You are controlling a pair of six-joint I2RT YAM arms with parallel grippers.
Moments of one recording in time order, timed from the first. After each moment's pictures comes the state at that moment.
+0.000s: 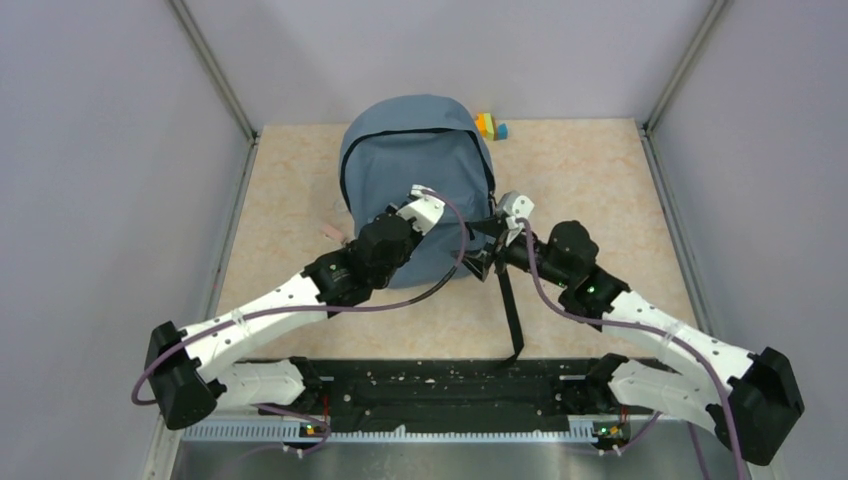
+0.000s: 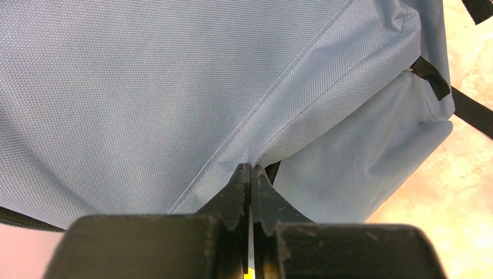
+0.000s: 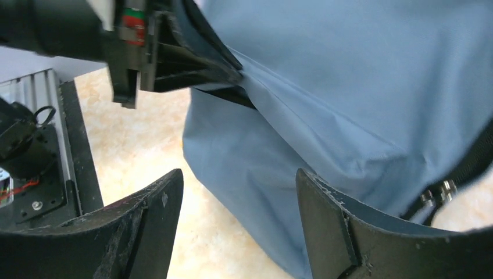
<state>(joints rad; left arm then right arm) -0.92 1.16 0.97 -0.20 -0.55 0.21 0.73 0.96 0.65 0.28 -0.28 0.02</state>
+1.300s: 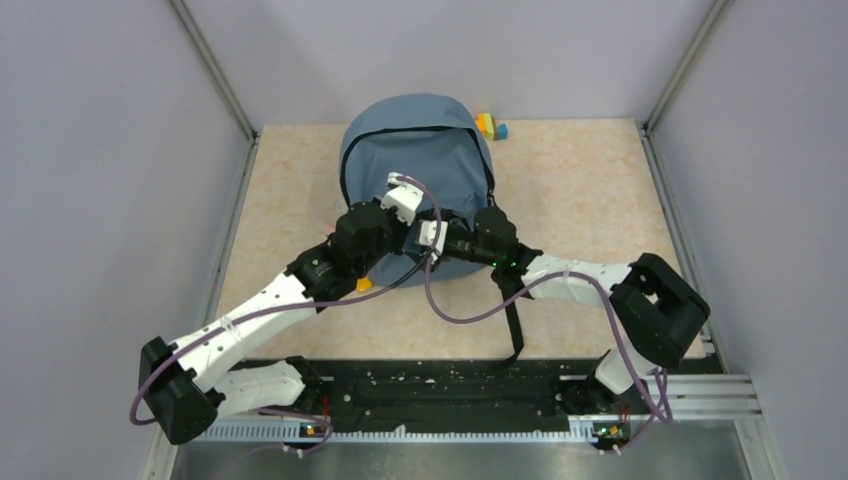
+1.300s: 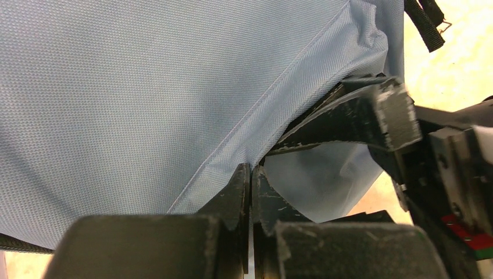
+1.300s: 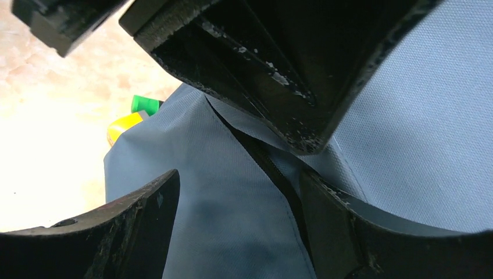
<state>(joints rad) -0.79 1.10 0.94 -0.17 -0.28 0.11 0.84 1.56 0.83 0.64 -0.42 -0.61</state>
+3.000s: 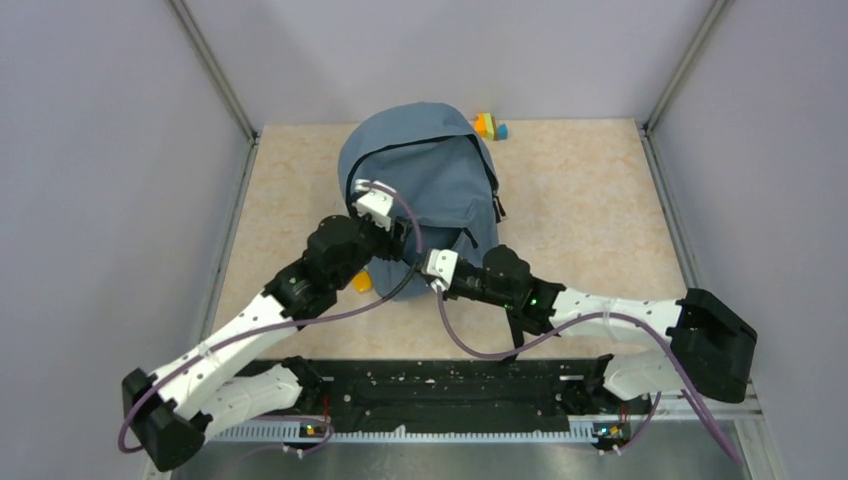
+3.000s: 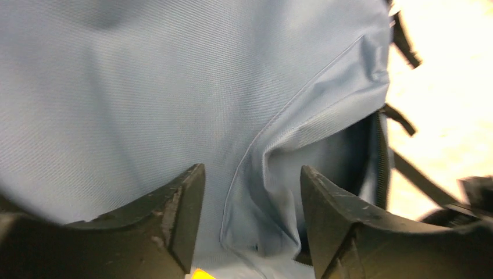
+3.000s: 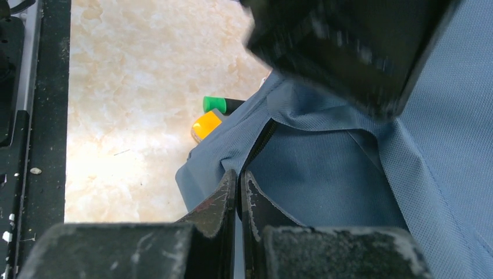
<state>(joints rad) -0.74 0.98 0.83 -0.08 -0.23 0.03 1.05 1.30 0.67 0.49 -0.17 -0.42</state>
